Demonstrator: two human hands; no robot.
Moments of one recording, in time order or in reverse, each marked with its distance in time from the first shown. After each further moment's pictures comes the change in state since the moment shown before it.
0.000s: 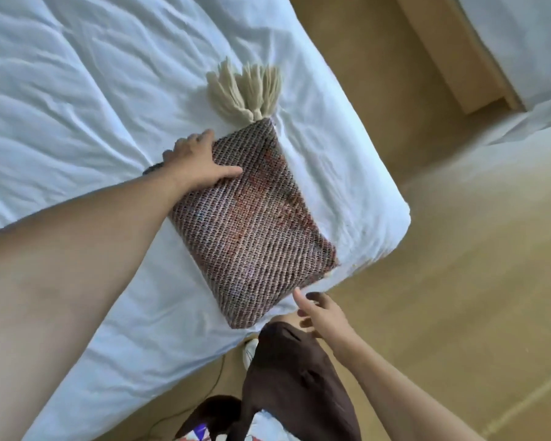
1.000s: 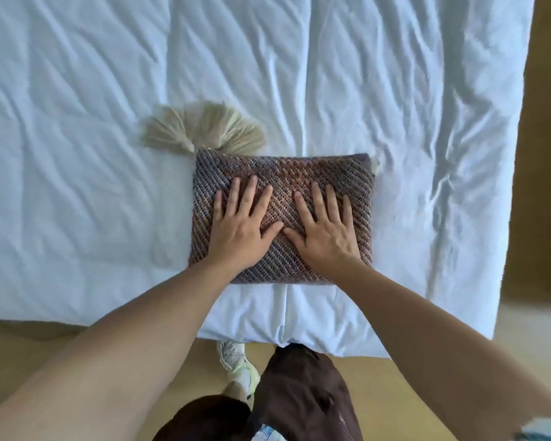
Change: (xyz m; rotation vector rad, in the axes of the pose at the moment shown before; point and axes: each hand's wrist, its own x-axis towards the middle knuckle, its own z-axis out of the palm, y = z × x) left_hand -0.124 -0.127 0.135 -0.109 0.314 -0.271; right_hand 0.077 -0.194 0.142 -1.670 0.194 -1.197
